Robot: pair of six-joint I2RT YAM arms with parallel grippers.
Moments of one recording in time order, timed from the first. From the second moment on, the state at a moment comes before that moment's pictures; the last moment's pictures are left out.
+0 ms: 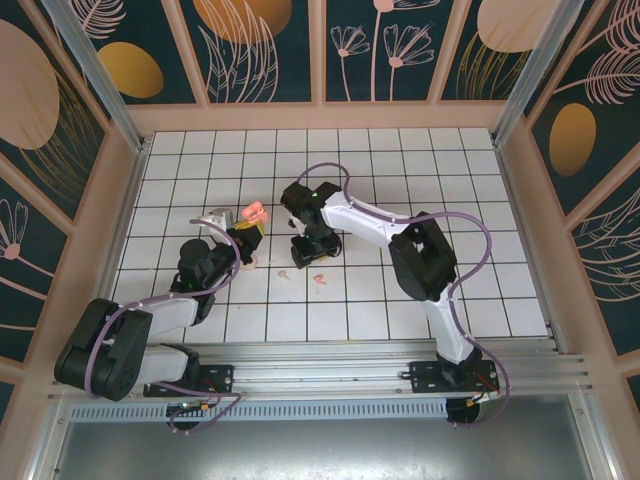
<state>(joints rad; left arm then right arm) -0.30 1.30 0.25 0.97 0.31 -0.46 0.84 2.16 1.79 -1.12 -0.15 0.29</state>
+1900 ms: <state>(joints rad) -0.30 1.30 0.26 0.95 0.32 -0.43 0.85 2.09 1.55 -0.96 -0.12 0.42</state>
